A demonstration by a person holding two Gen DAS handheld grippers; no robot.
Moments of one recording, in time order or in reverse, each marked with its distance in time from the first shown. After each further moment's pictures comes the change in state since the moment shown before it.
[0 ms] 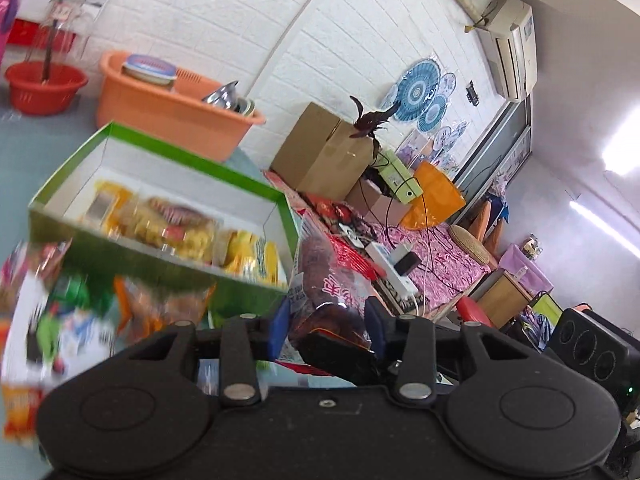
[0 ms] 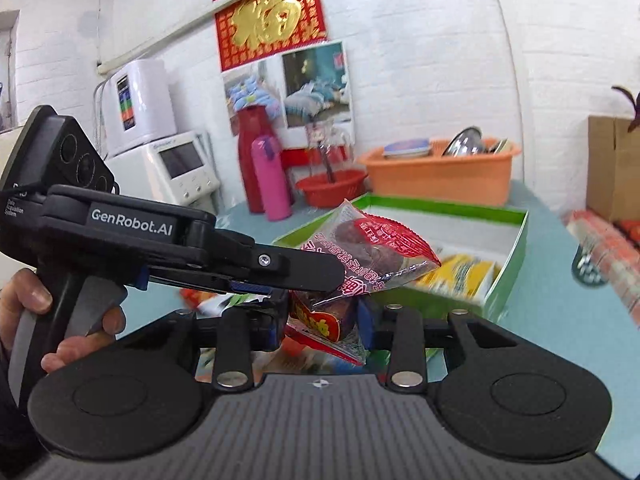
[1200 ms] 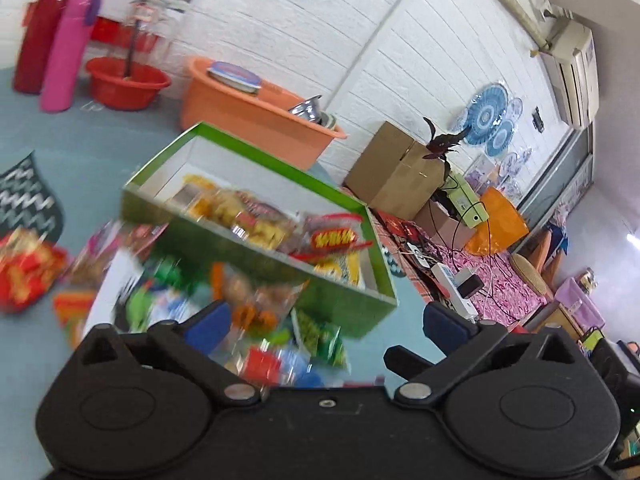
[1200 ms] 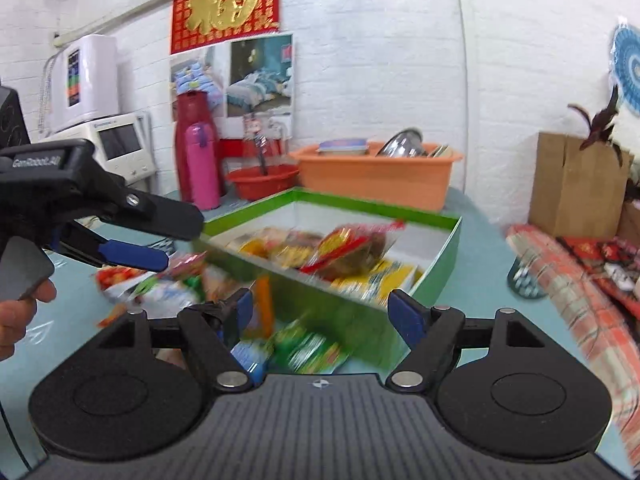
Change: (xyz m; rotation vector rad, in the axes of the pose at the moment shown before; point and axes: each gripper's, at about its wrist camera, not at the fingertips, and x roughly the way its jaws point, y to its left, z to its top) left arm -0.039 0.023 -0.030 -0.103 -0.062 0.210; right arm 0.001 -0.017 -0.016 -0.051 0.036 -0.165
